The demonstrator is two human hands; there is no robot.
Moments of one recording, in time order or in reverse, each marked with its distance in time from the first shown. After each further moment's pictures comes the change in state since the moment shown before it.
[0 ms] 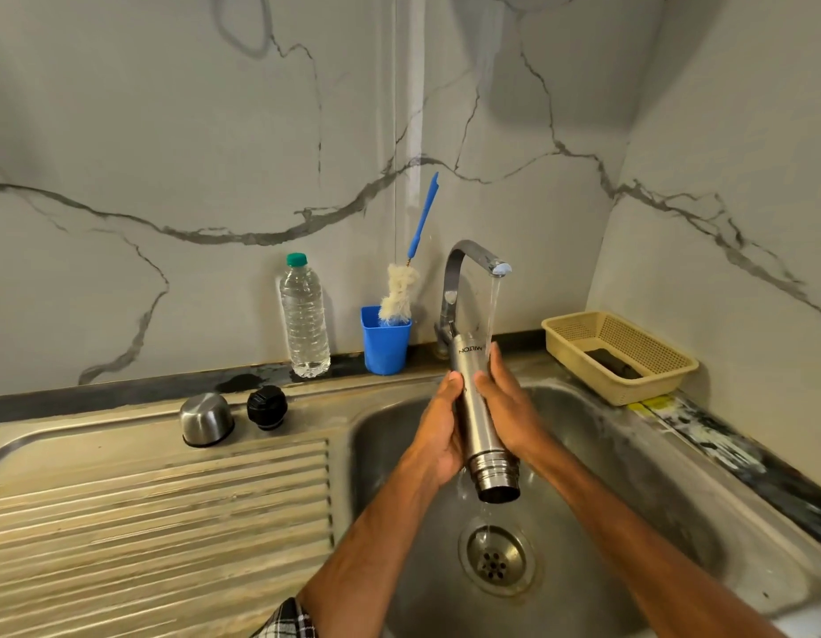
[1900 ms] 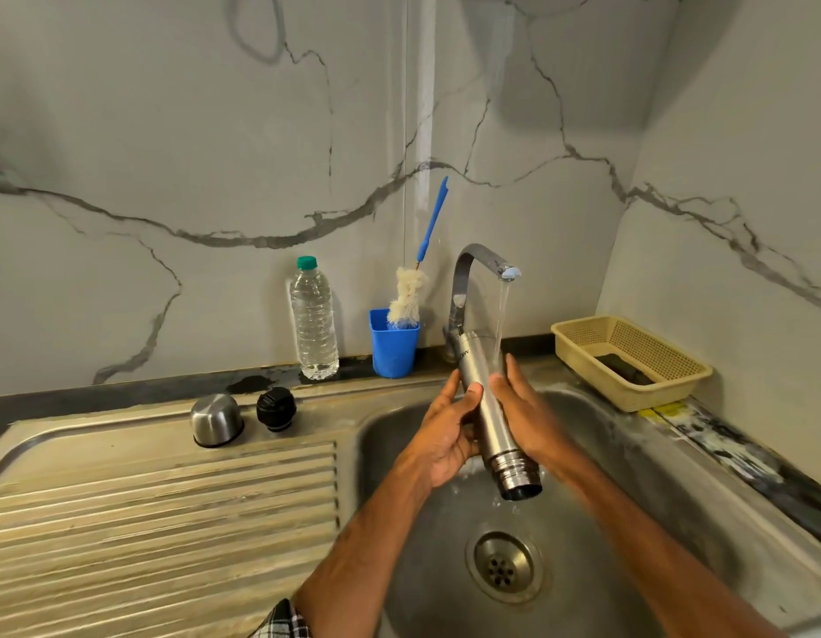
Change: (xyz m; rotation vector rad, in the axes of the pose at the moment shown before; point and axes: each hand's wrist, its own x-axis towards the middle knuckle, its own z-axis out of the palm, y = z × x) left_hand -0.002 0.007 -0.012 0.156 -0.158 0.094; right_hand -0.007 -0.003 -0.013 -0.046 -0.041 0.116
